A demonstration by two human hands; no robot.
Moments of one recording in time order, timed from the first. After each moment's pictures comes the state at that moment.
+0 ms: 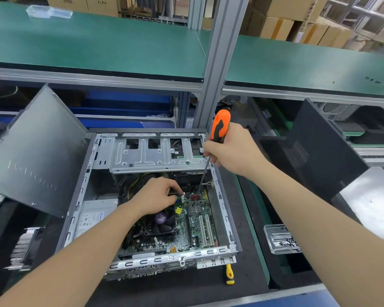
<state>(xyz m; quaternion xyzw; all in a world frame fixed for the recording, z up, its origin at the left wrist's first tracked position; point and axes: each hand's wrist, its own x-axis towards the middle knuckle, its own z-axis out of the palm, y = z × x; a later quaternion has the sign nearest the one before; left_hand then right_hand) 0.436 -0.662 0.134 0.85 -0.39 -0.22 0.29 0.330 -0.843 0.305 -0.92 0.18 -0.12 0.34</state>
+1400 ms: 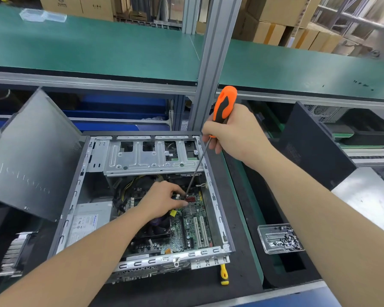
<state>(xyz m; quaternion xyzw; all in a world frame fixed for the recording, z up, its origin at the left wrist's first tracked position) 0.424 -0.687 0.113 0.85 -0.38 -0.19 0.32 0.332 -0.850 0.338 -0.89 0.14 -0.17 0.40</state>
